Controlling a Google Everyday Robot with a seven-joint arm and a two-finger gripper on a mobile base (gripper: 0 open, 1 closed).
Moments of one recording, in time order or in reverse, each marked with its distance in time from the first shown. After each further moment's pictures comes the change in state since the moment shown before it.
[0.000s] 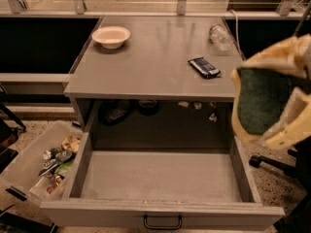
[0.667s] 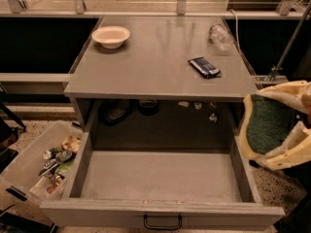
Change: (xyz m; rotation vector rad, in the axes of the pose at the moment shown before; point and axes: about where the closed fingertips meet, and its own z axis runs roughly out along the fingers) arm 0.063 0.014 0.031 0.062 -0.124 0.158
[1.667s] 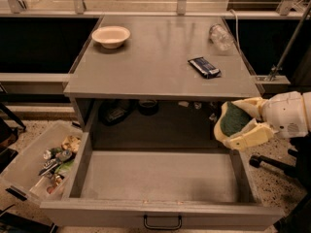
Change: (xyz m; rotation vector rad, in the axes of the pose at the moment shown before) arm 0.090 -0.070 0.112 -0.033 -0.190 0.263
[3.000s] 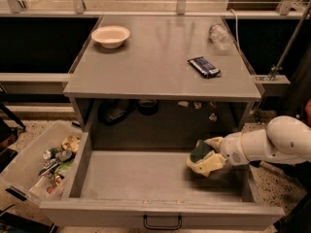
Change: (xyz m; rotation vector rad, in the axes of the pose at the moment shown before) arm 0.148 -0.012 0.152 -0.039 0.119 0.255
